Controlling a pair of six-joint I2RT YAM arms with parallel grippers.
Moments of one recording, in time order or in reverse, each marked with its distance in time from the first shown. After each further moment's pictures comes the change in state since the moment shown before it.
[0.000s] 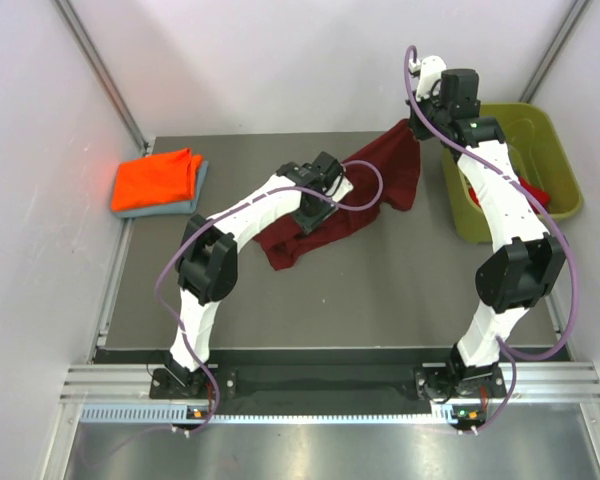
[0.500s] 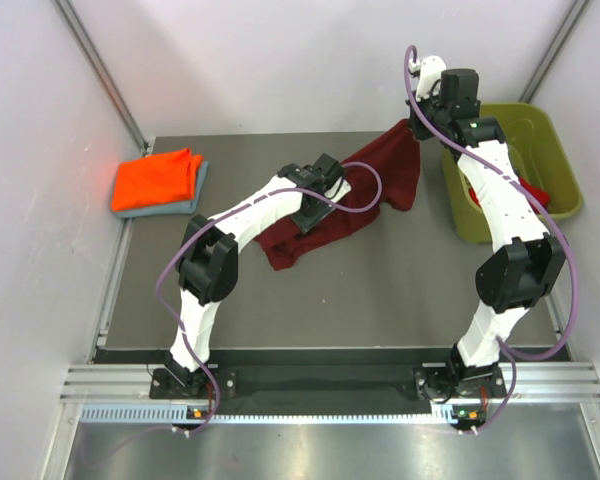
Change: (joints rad) left arm -0.012 -0.005 -0.021 0.003 -0.097 0.000; right arm 0.000 0.000 0.000 0.000 -0.004 0.000
